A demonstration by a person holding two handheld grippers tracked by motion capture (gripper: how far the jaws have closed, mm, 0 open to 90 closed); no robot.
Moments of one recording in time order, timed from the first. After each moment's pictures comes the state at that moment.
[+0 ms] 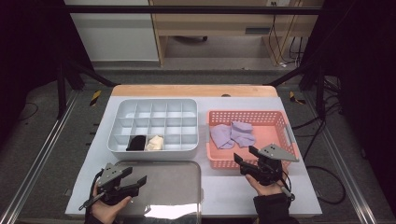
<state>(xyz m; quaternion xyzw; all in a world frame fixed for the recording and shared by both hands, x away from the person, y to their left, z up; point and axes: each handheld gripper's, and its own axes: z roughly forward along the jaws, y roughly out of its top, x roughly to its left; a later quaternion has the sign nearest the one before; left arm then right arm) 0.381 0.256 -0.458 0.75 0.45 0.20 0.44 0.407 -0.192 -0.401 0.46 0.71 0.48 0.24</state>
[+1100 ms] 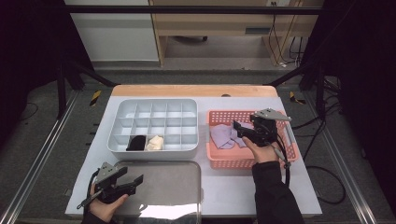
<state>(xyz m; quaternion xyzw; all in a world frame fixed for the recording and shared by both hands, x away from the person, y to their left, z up) 0.388 0.268 -0.467 0.74 0.48 0.19 0.44 0.497 -0.191 -0.368 0.49 0.69 0.46 0.27</state>
